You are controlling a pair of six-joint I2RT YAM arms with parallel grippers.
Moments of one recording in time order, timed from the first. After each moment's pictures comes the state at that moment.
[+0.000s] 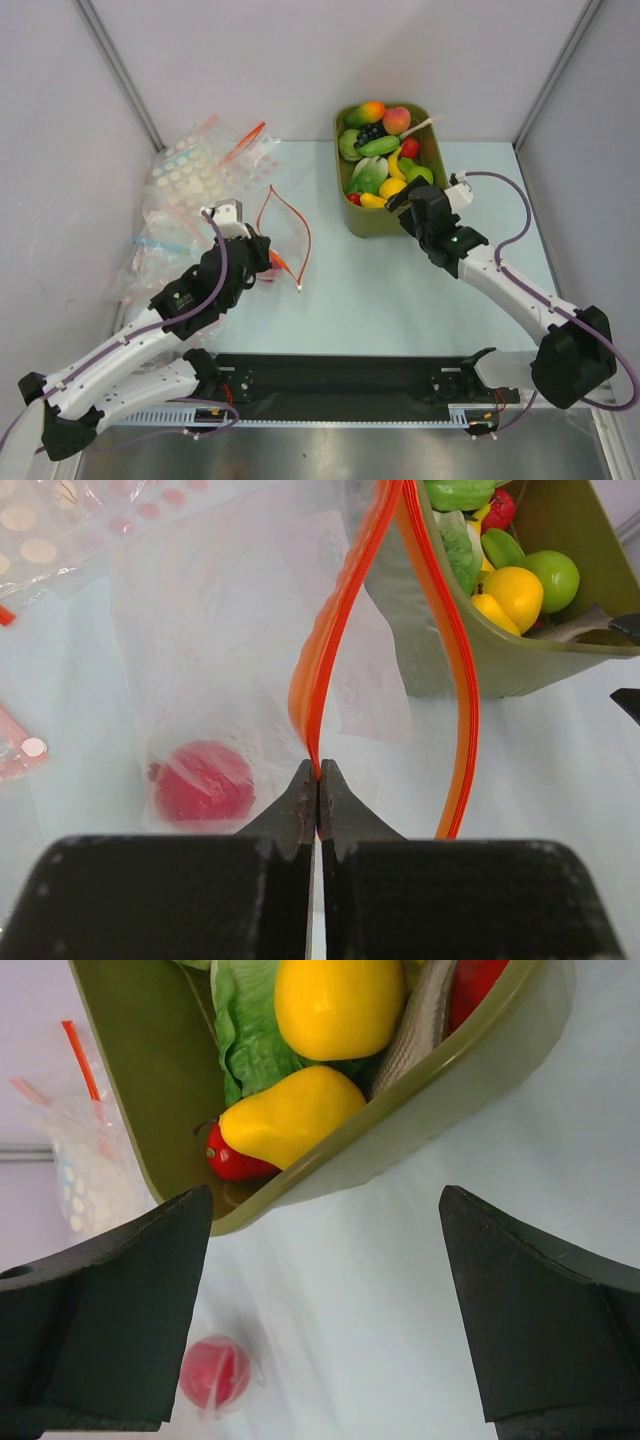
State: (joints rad) left arm -0.84 0.79 0.82 -0.39 -0.62 -0.59; right arm 0.52 1.25 0.95 -0.24 0.48 1.04
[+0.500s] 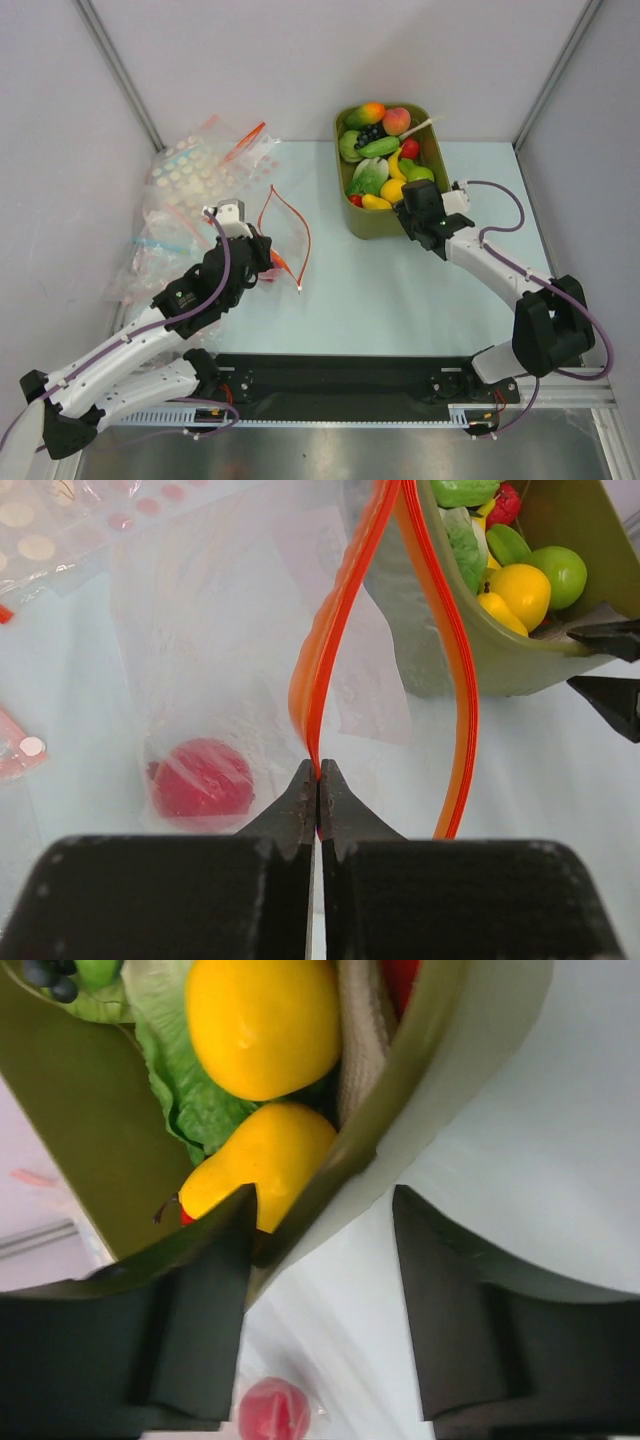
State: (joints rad) left arm -0.84 0.81 0.82 -0.38 -0.62 -0.59; right arm 0.46 1.47 1.06 -0.35 0.45 1.33
